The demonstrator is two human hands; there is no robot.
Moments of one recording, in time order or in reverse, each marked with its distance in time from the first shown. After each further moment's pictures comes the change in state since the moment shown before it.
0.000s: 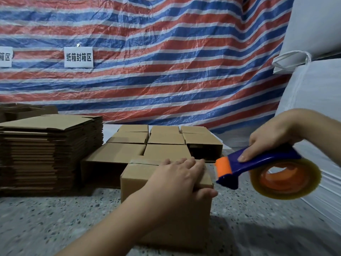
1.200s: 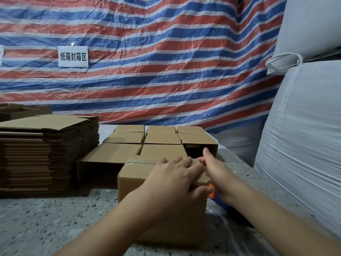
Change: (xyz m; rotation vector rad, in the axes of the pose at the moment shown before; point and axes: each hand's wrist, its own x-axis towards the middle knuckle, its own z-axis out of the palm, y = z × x) left_hand -0.002 0.003 0.000 0.064 0.094 0.036; right_hand 0.062 -0.087 0.133 1.329 0.460 -0.382
